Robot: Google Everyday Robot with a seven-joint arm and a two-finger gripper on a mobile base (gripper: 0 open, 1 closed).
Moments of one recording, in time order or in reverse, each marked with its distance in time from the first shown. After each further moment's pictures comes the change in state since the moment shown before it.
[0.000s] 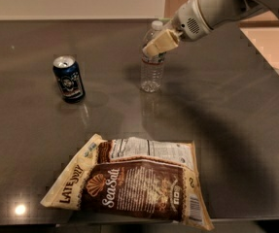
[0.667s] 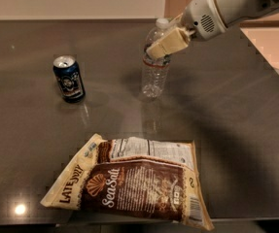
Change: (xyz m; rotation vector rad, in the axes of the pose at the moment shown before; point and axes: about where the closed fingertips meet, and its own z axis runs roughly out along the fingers) arm -0.007 0.044 -0.035 -0.062 -0.038 -0.045
